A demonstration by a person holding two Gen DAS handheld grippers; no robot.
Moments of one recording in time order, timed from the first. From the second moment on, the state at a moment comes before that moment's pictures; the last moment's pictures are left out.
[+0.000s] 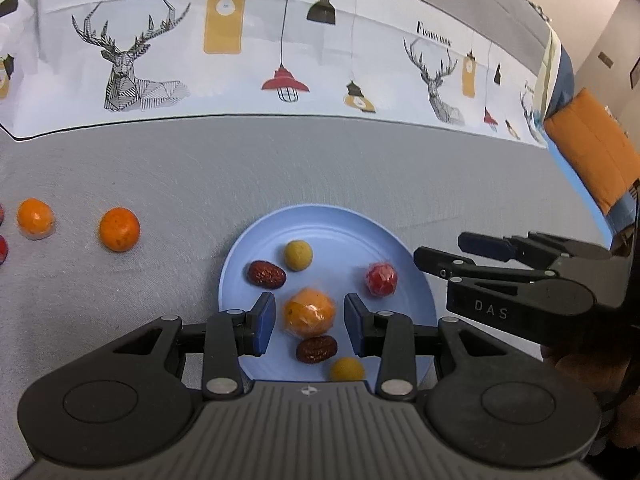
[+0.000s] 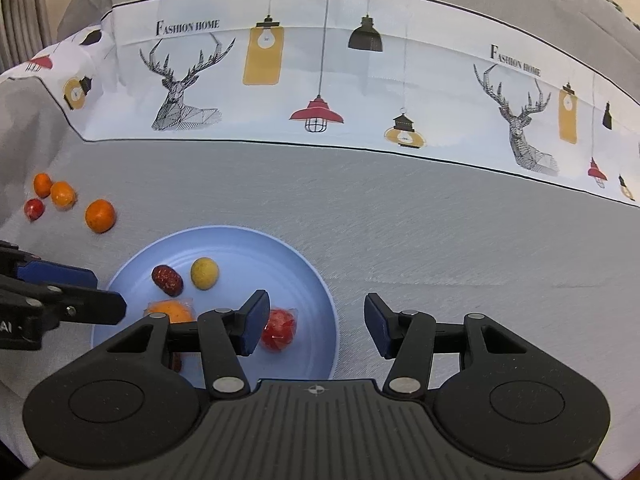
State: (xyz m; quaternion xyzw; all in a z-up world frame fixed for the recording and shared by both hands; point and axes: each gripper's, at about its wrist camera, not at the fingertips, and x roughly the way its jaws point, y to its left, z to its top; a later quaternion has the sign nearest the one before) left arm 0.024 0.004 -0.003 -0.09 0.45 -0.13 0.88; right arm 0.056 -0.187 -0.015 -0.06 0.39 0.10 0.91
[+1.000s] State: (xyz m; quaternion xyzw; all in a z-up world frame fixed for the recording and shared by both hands) left arm 0.060 0.218 0.025 -0.27 0.41 0.15 0.86; right arm 0.059 -0.150 0.007 0.02 0.33 0.18 0.93
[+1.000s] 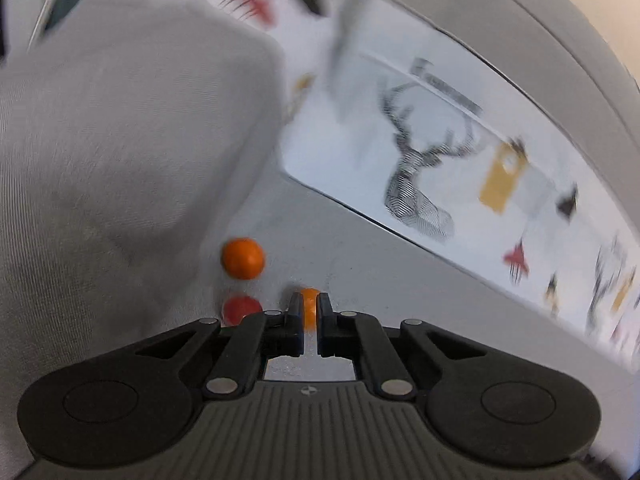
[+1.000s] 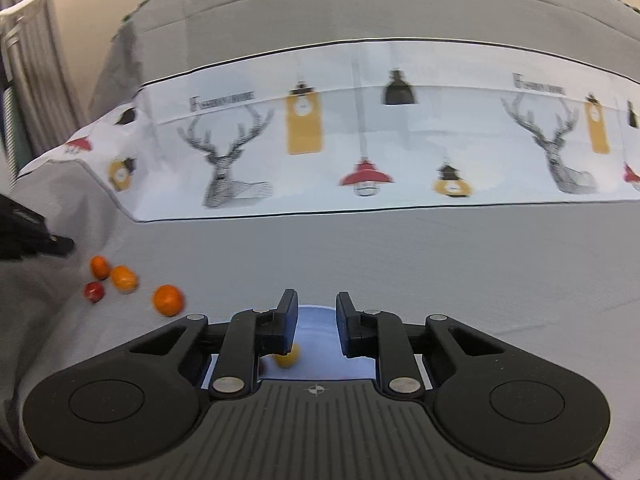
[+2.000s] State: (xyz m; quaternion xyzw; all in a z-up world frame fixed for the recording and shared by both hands) left arm 0.114 0.225 -0.036 -0.19 0.51 0.23 0.81; right arm 0.141 0.041 -0.068 -0.06 0.43 0.27 0.86
